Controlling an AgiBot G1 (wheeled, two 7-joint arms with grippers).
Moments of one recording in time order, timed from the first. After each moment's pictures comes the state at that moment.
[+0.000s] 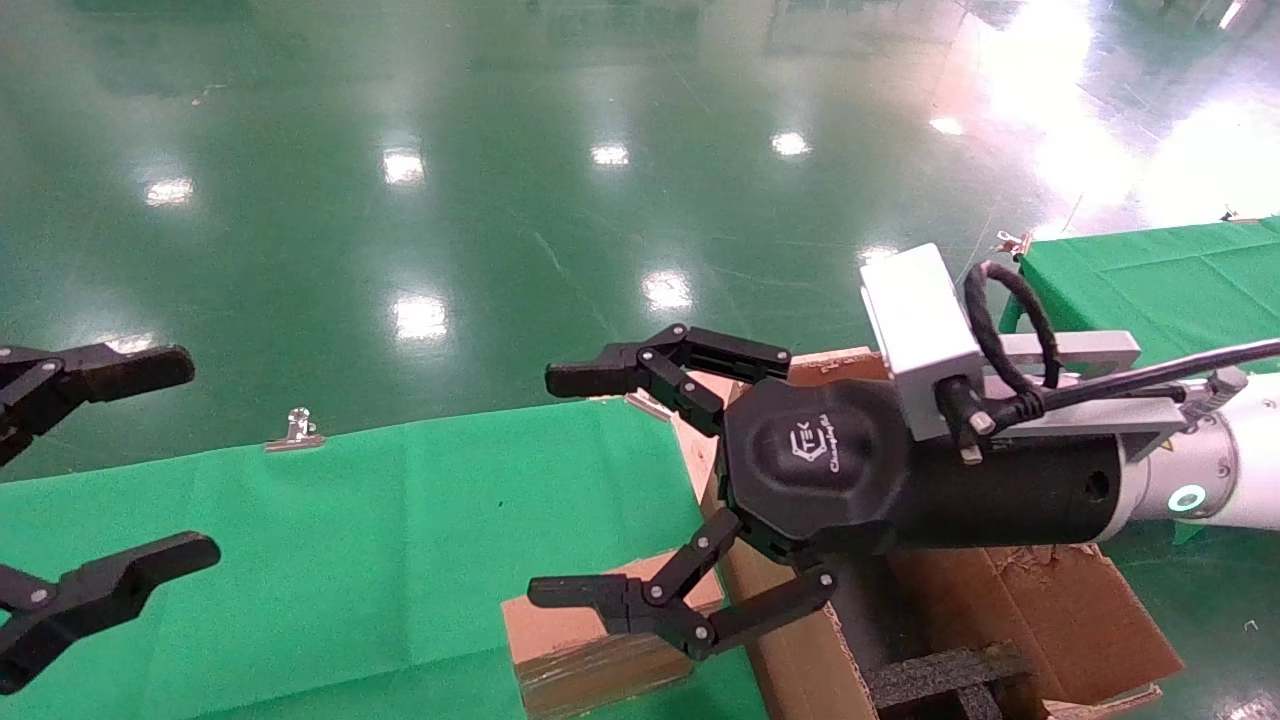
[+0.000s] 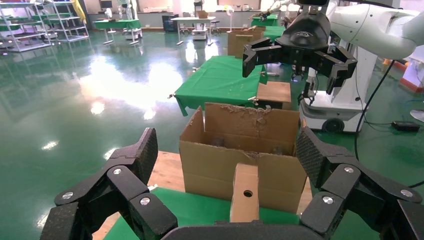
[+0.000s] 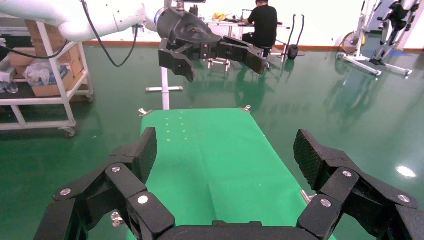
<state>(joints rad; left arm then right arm) -1.06 0.56 0.35 -1.21 0.63 1.42 -0.13 1.08 -0.61 -0.28 1.28 -0.73 -1.49 0.19</state>
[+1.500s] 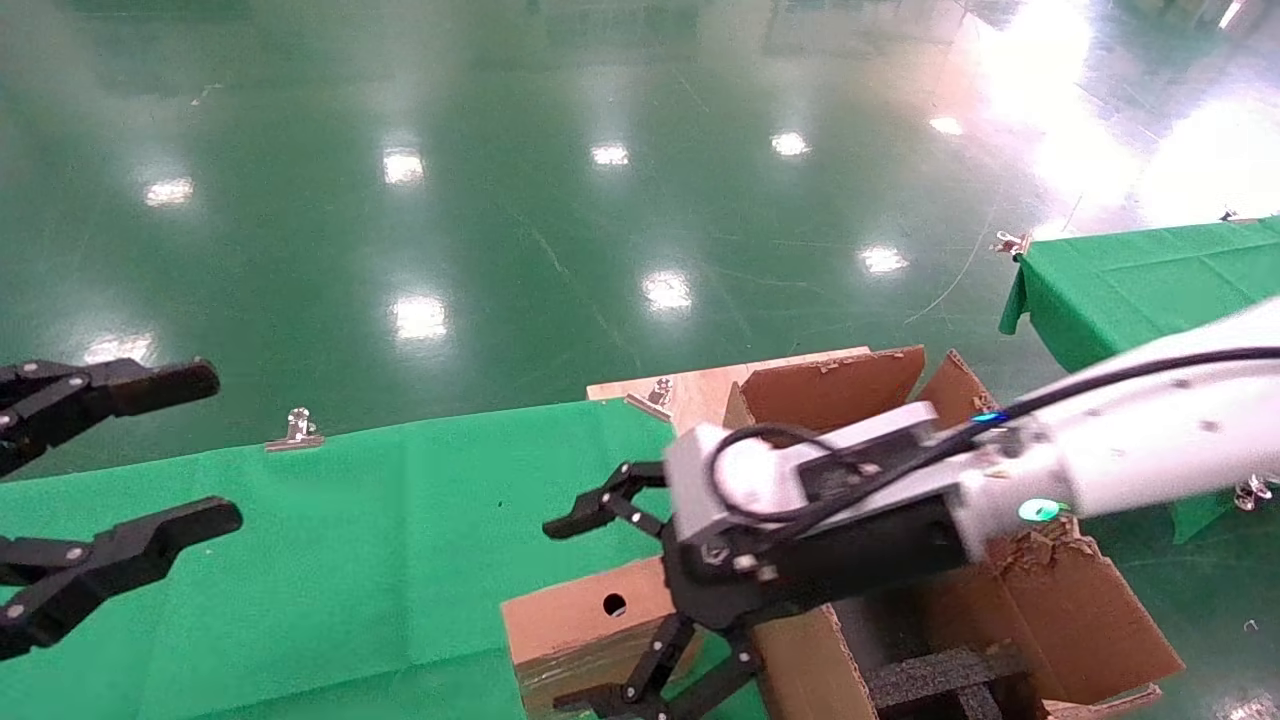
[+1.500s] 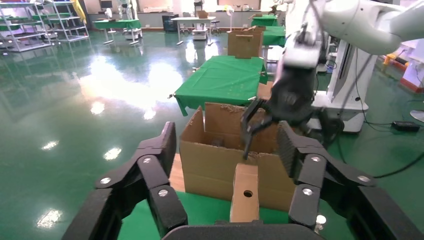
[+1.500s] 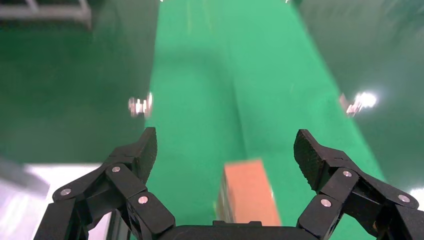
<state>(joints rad) -1.06 0.56 0.35 -1.21 0.63 1.42 -0.13 1.30 -0.71 -0.53 1.29 -1.16 -1.56 0.29</state>
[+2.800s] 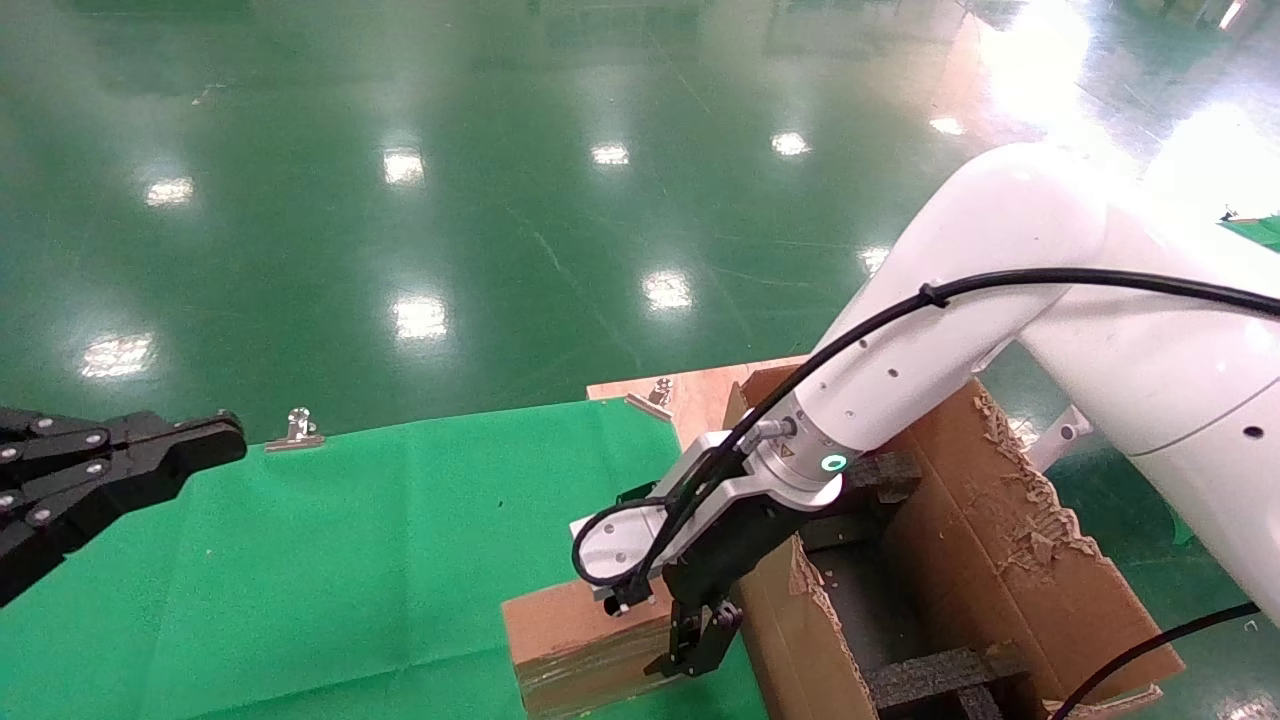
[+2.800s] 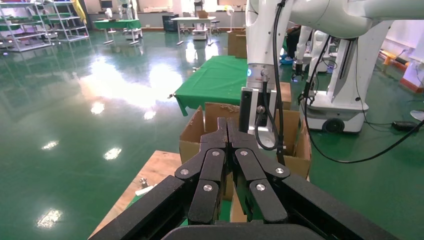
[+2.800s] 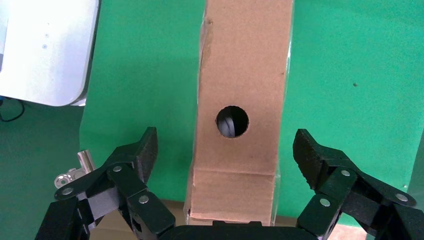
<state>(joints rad) -1.06 0.56 0.35 -1.21 0.63 1.42 -0.13 1.69 -0.98 -1.07 1.19 -1.62 -1.56 0.32</state>
